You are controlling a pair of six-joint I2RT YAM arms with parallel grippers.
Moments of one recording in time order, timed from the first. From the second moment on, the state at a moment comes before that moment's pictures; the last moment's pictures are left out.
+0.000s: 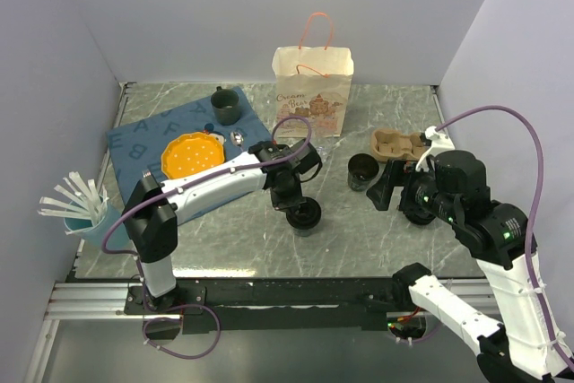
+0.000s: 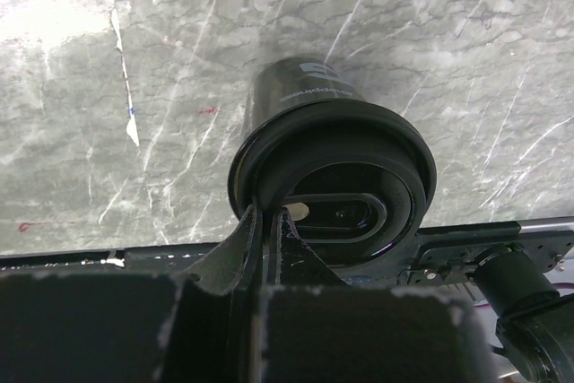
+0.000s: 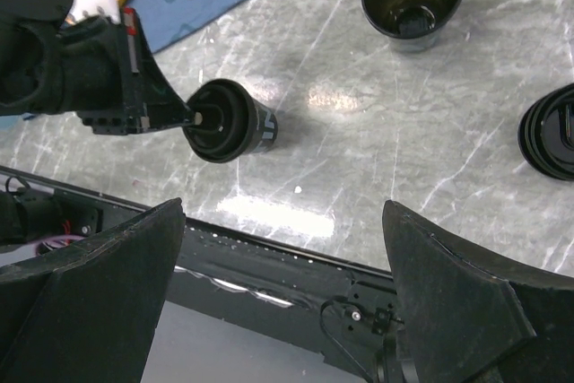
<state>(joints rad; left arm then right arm) -0.97 1.79 1.55 -1.04 -0.10 -1.09 0.42 0.75 1.32 -1.20 -0.01 0.43</state>
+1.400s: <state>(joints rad) -0.99 1.82 1.67 -1.12 -0.15 -1.08 0.42 0.76 1.32 -1.20 0.00 0.43</state>
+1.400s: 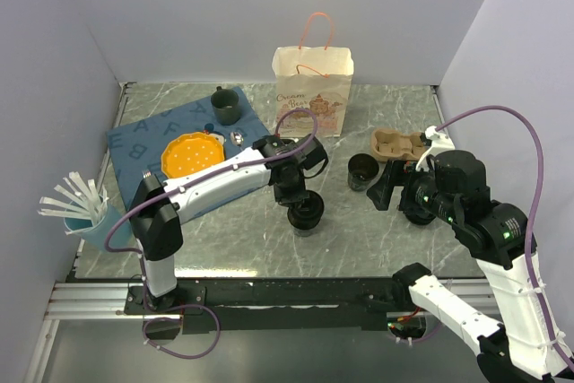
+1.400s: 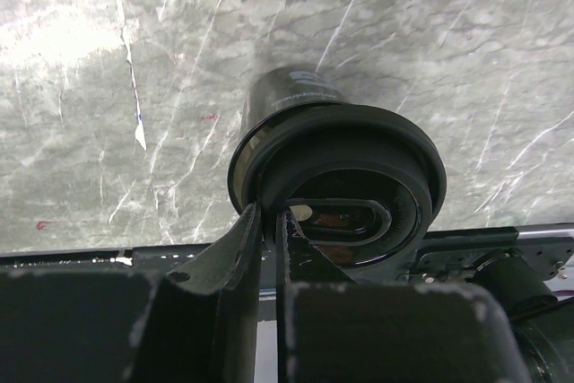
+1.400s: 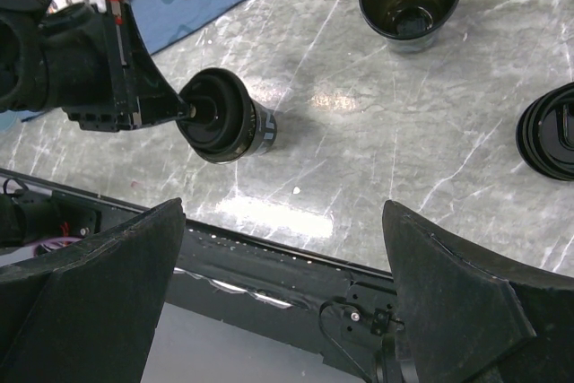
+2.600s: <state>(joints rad) -0.99 1.82 1.64 -1.12 -0.14 -1.04 0.42 0.77 1.32 -1.20 -0.01 0.46</state>
